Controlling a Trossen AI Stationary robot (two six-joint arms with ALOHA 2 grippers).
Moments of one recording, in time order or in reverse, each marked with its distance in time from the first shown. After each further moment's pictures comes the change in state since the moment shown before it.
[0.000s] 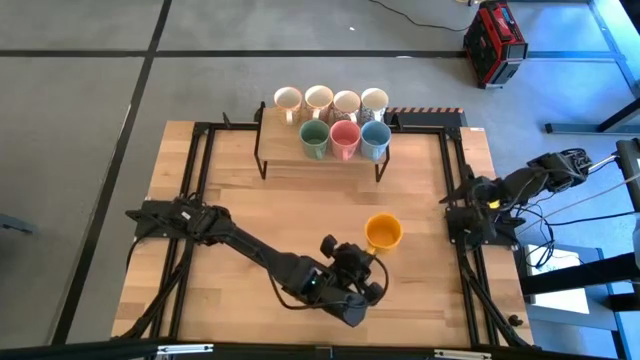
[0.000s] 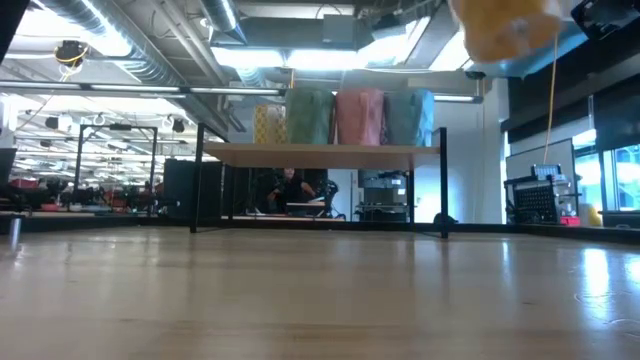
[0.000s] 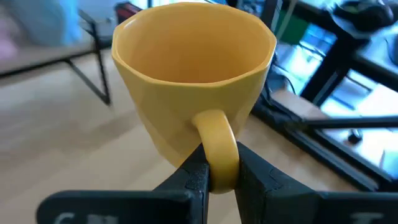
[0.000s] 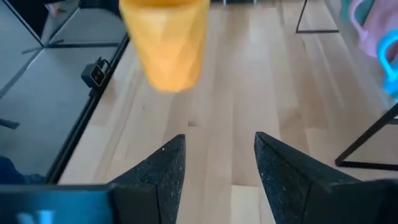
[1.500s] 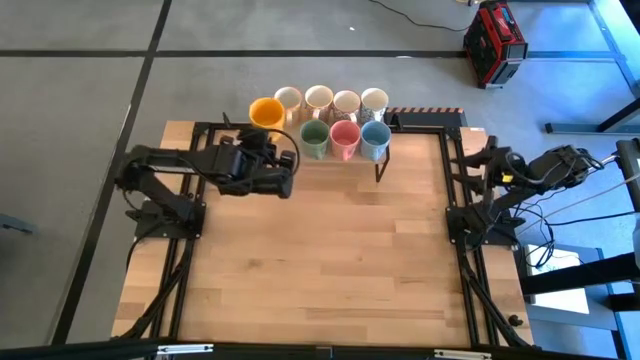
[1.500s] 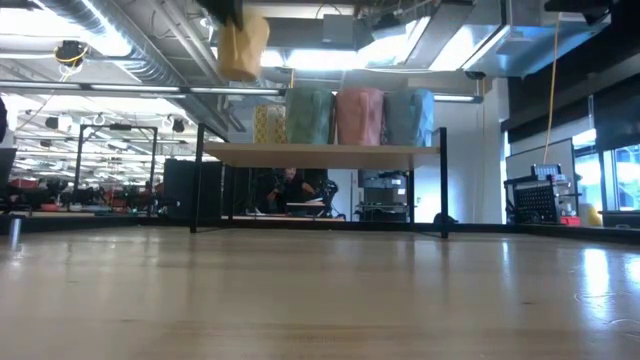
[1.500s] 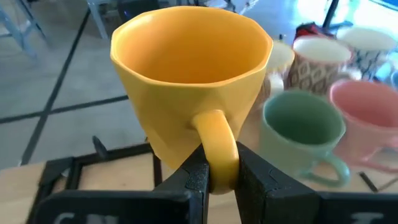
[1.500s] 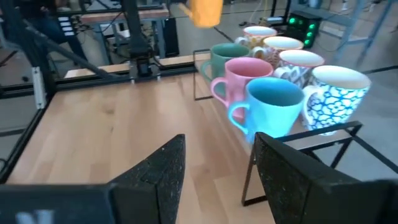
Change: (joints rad) left arm 0.399 -0.772 -0.648 -0.671 -0.126 -0.367; right arm 0.000 -0.058 0.084 0.054 0.451 -0.008
